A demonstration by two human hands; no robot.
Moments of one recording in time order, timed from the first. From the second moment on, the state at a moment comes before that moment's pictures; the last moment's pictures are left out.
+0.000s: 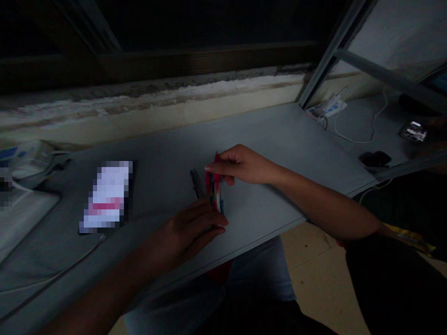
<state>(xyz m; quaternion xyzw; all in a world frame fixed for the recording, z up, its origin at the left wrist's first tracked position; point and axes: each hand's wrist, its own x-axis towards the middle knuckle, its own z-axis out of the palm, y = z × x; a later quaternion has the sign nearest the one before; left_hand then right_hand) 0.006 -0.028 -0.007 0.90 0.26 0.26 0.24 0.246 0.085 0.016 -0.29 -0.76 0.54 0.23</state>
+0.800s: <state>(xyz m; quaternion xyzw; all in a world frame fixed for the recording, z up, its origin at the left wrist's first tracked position) 0.009 -0.029 -0.007 0.91 0.24 0.28 0.18 0.238 0.082 0.006 -0.28 -0.73 0.58 0.22</state>
